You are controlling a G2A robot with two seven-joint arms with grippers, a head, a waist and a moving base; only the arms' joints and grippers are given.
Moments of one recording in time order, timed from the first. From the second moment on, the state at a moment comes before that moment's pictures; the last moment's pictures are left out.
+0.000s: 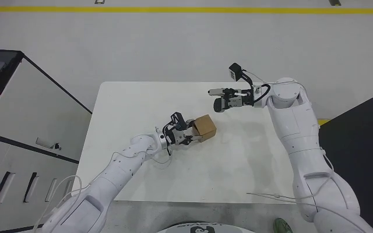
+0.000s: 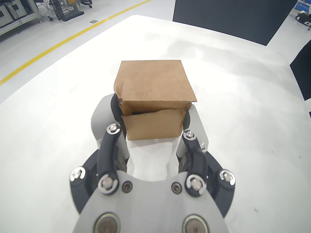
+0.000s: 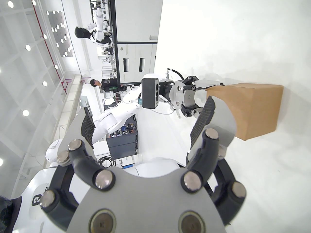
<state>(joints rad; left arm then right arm) 1.03 -1.29 -0.79 -0.91 1.43 -0.64 0.45 -0.83 -1.31 1.31 -1.05 0.04 -0.03 1.41</state>
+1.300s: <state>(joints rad) 1.31 -1.10 -1.22 -1.47 1.40 -1.01 0.20 -0.83 -1.31 1.31 -1.05 0.04 -0.03 1.41</state>
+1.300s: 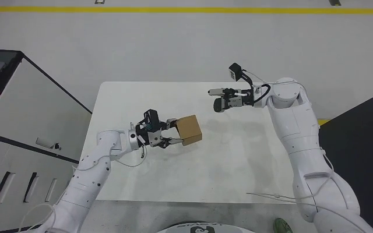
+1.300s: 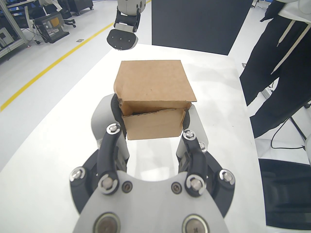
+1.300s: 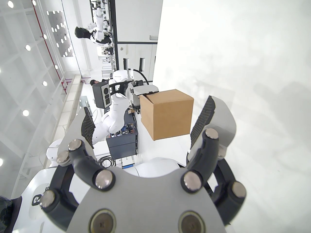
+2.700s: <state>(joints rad) 1.42 -0.92 -1.55 -2.12 1.39 -1.01 0.11 -0.83 -1.31 1.31 -1.05 0.04 -0.03 1.41</state>
